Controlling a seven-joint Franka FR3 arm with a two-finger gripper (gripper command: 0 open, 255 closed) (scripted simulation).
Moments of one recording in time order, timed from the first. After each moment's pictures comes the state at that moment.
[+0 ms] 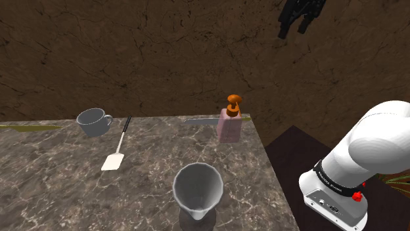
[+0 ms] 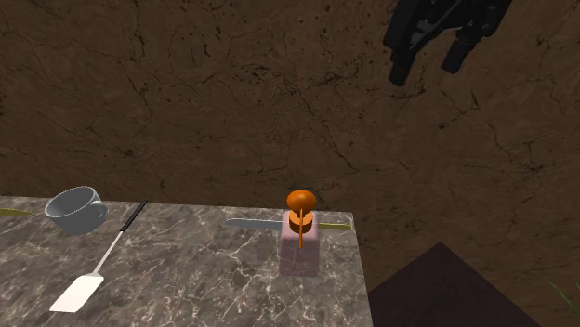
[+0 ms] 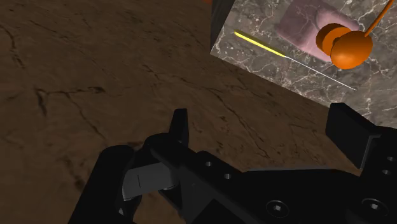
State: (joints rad) arm 0.02 -0.78 -0.01 -2.27 -0.06 1.61 0.12
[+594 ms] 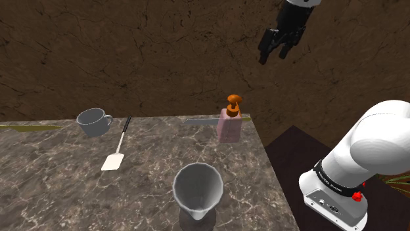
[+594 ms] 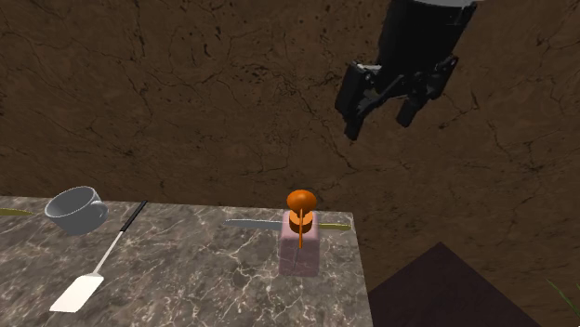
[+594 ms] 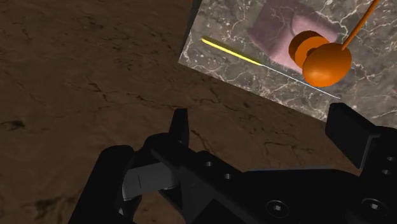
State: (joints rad) arm 0.06 -0.82 0.07 -2.48 0.01 1.81 0.23
